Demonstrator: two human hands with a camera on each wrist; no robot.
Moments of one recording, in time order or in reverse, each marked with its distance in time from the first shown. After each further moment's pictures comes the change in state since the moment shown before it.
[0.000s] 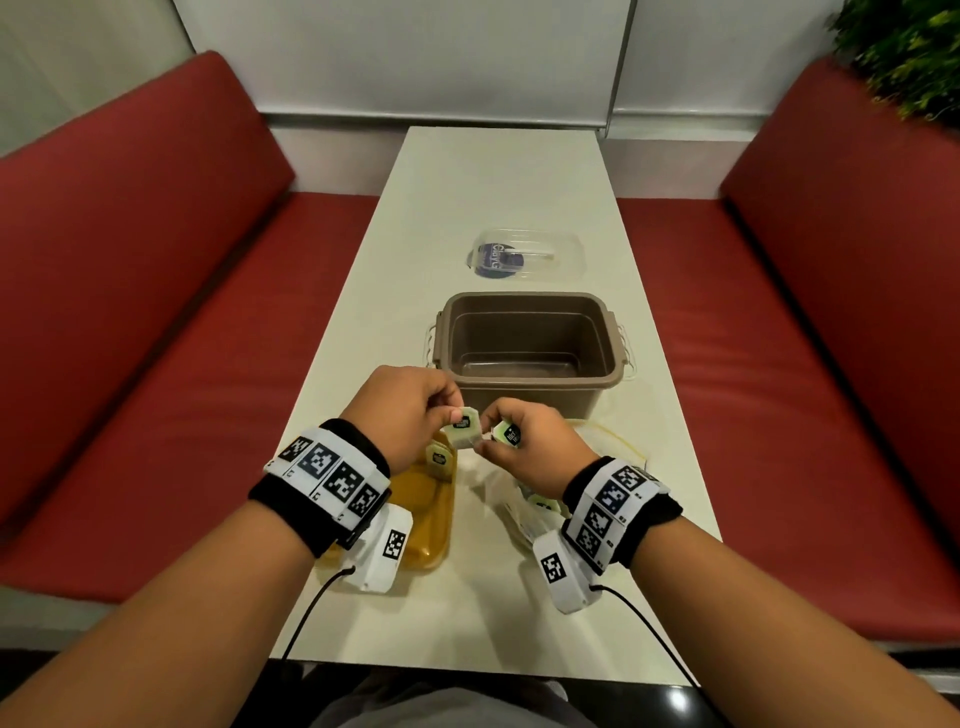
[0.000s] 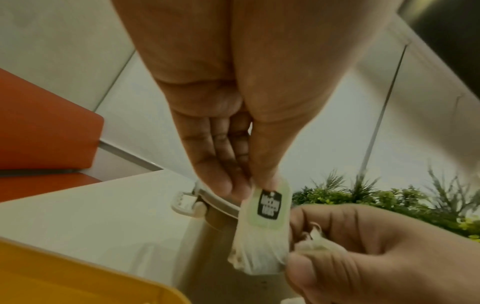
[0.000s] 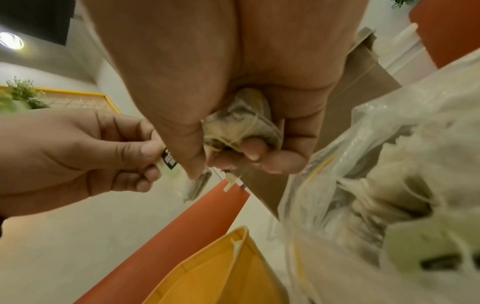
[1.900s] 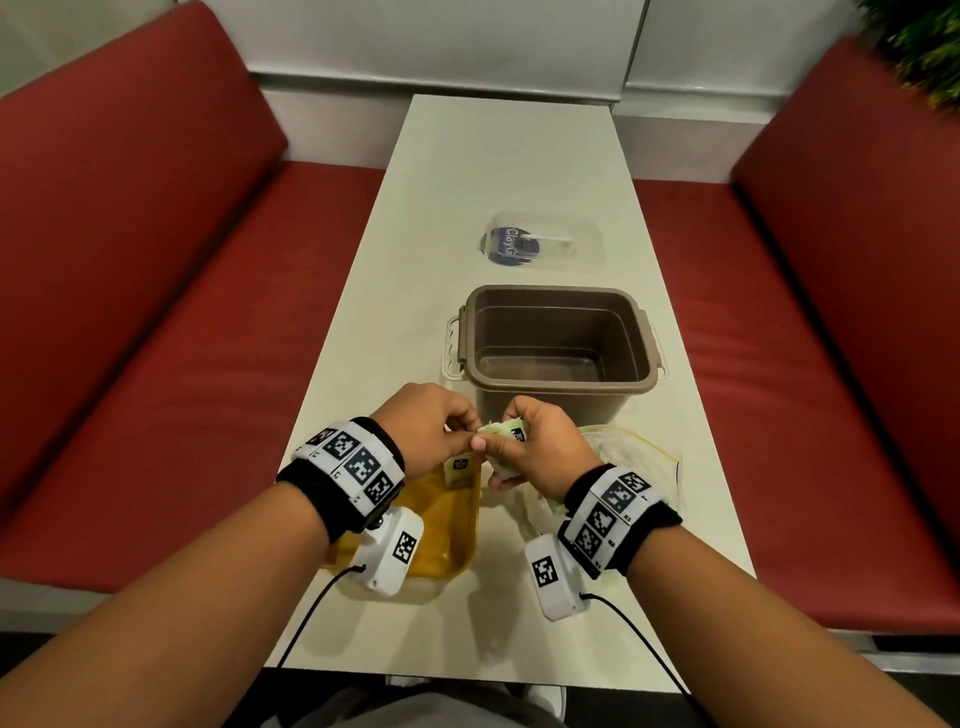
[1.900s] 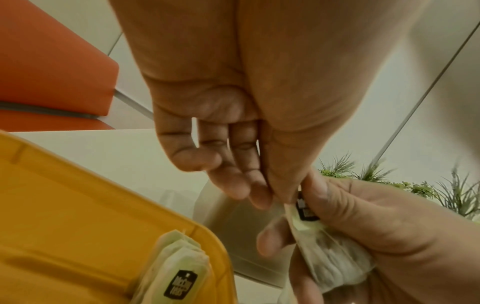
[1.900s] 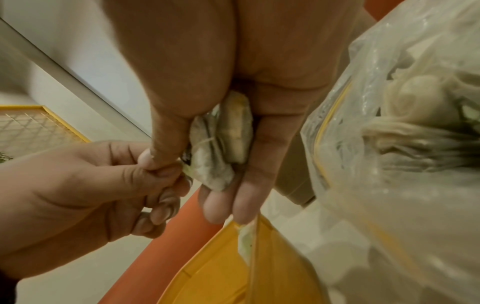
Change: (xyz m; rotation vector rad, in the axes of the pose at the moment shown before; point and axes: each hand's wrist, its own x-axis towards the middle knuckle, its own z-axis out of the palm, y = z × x) left_hand 0.021 -0.042 0.010 -0.037 -0.274 -0.027; right_hand 0.021 -0.016 0.025 0.507 -0.058 0.301
